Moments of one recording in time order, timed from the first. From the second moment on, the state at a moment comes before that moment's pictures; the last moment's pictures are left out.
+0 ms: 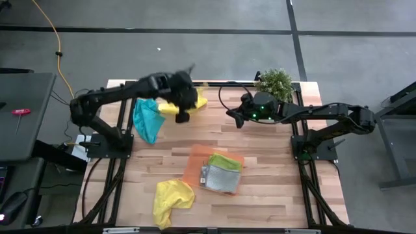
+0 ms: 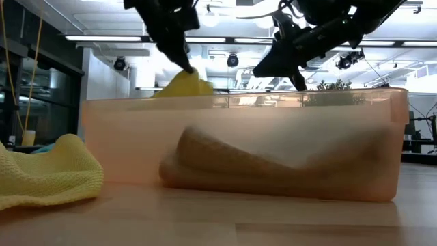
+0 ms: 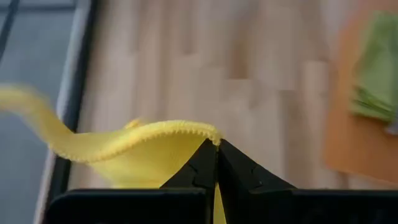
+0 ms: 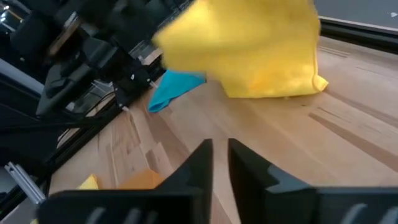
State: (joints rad) left arm 0.54 1.52 1.34 -0.78 0.14 0.39; right arm -0.29 1.27 0.71 0.16 -0.07 0.57
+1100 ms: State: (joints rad) left arm 0.47 1.54 1.18 -0.29 0.15 -0.47; right arm -0.19 1.56 0.71 0.28 0.16 0.52
